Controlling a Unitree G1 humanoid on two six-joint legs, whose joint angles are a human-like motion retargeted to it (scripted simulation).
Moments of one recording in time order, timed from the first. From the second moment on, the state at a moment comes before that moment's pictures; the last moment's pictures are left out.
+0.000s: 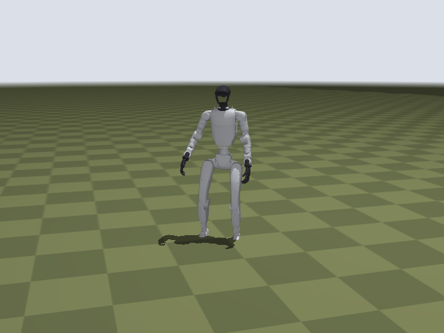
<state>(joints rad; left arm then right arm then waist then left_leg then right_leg) -0.07 0.20 -0.14 1.24 -0.18 -0.17 -0.05 -0.04 -0.47 0.19 0.96 0.16 -0.16 0.04 -0.07 0.06 0.22 -0.10 0.07 0.03 0.60 -0.37 -0.05 -0.05 -0.08 -0.07 0.53 -0.24 0.16</state>
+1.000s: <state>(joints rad) -0.27 0.58 -0.37 0.78 0.01 -0.22 -0.15 -0.06 -0.43 0.34 0.87 0.04 -0.14 0.05 -0.35 0.05 0.29 -0.39 -0.04 0.26 0.61 -0.38 0.00 -0.64 -0.16 0.17 0.95 -0.28 0.18</state>
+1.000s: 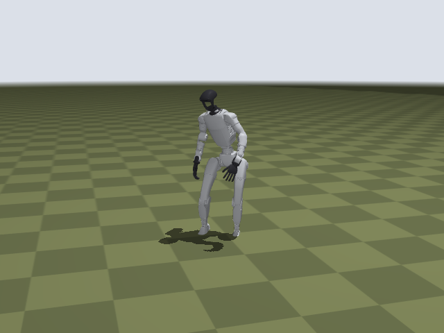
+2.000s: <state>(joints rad) -1.30 1.22 -0.87 0.29 -0.23 -0.33 -0.23 -0.20 -0.53 0.52 0.71 0.03 -0.22 0.10 -0.51 0.04 0.47 -0.87 0.29 0.25 1.17 -0.59 -0.06 -1.03 0.11 0.14 1.11 -0.30 0.19</state>
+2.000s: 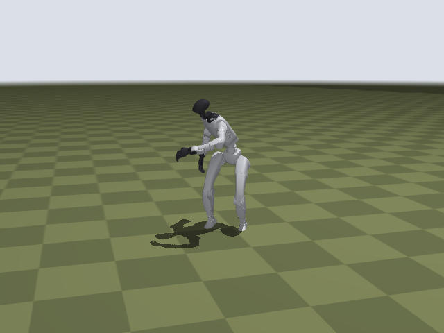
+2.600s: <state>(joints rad) -0.24 0.53 -0.47 0.73 -0.18 -0.14 -0.43 -0.17 -0.40 0.51 0.78 0.02 -0.15 0.15 -0.37 0.07 0.14 -0.58 0.11 0.29 0.61 -0.29 -0.03 -0.74 0.00 0.17 0.58 -0.11 0.26</state>
